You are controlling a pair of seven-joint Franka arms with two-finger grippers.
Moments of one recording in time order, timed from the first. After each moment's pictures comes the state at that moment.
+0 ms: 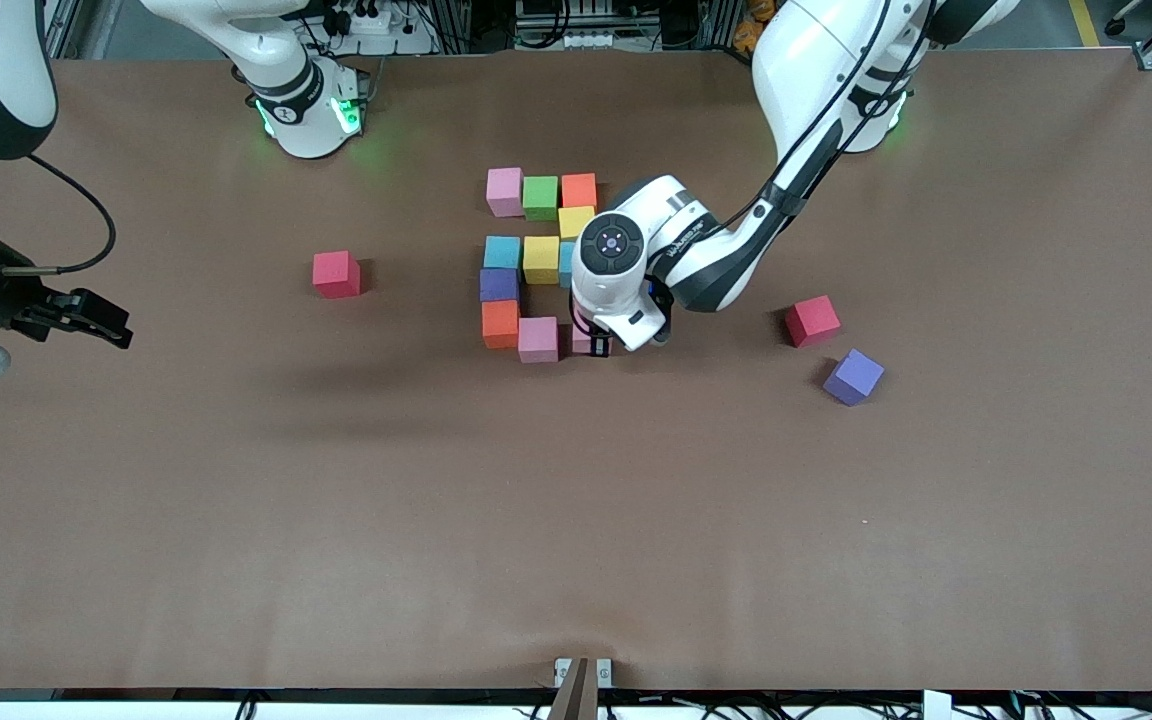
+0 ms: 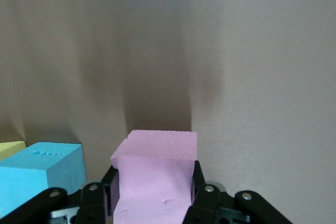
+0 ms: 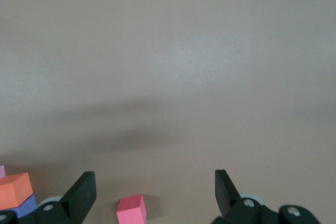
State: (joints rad) left arm -0.55 0.69 -0.32 -1.61 0.09 2.20 -2.38; right arm 0.07 0.09 -0.08 -1.63 -0.02 1.75 0.09
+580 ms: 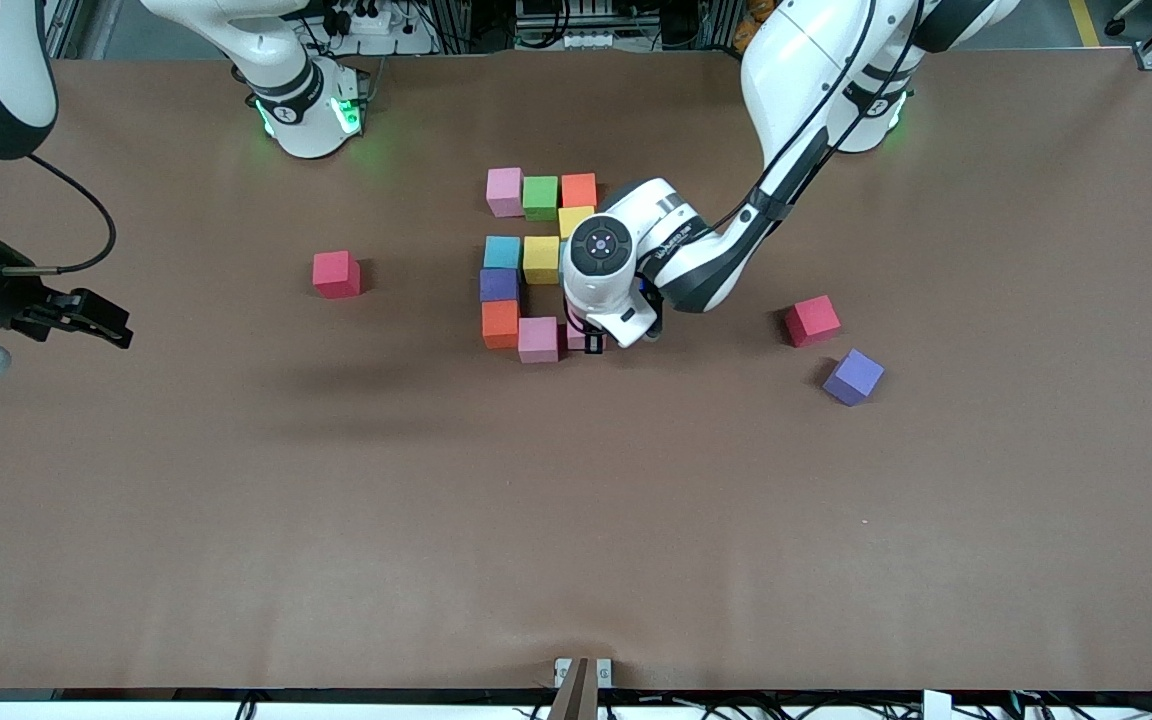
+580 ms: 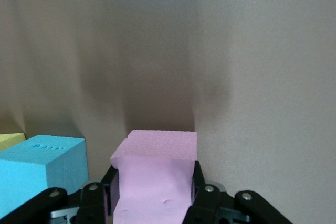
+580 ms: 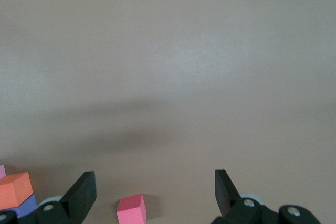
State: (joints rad) left arm -0.57 0.72 -0.32 -1.60 0.09 2.21 -2.42; right arm 0.07 0.09 -0.08 -1.63 -0.02 1.75 0.09
